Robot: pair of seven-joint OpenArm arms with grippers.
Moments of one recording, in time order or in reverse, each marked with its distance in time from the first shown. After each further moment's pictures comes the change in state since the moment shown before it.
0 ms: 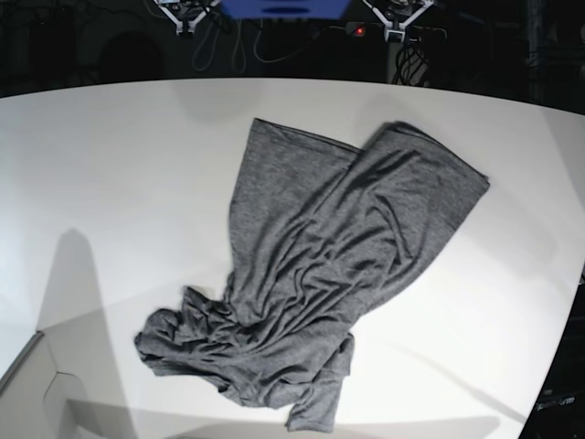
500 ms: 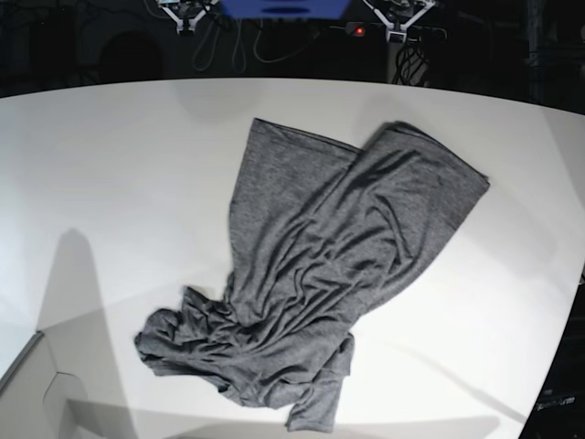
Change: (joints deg) left arm -0.2 -0.1 0.1 0.0 0.0 0.0 0.3; right arm 0.0 0.0 0.0 0.1 0.0 0.0 -1.5
